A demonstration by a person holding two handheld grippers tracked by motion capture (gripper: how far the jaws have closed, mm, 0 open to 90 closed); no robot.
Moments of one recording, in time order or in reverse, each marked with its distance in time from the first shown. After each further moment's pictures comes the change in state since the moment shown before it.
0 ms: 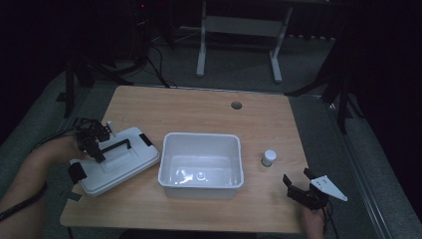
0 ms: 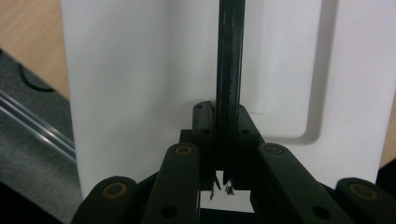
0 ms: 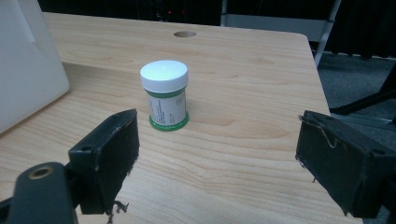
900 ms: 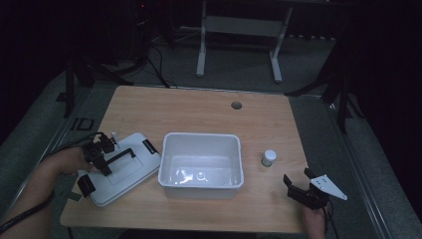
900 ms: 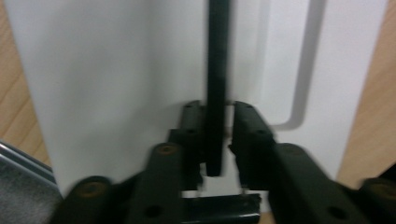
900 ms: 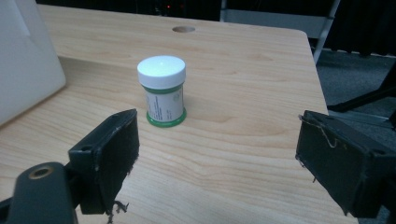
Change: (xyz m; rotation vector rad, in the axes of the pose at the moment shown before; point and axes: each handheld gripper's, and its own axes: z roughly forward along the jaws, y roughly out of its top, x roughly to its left) left arm -0.005 -0.003 0.038 0.012 -0.118 0.000; right arm -0.001 0.002 0.000 0.020 -0.002 -0.012
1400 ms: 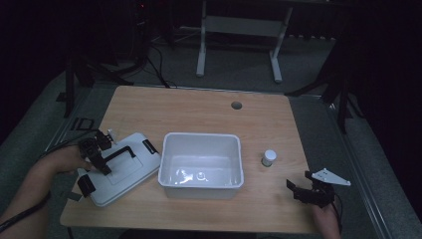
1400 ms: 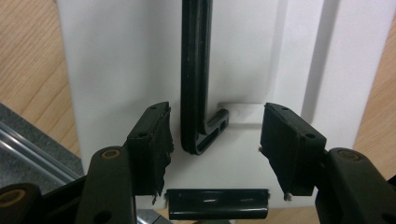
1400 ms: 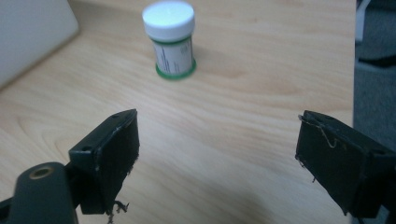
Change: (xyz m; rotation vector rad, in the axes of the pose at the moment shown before) left arm 0.003 -0.005 -0.009 -0.034 0.049 -0.038; right arm -0.020 0.017 -0.001 0.273 0.120 -0.022
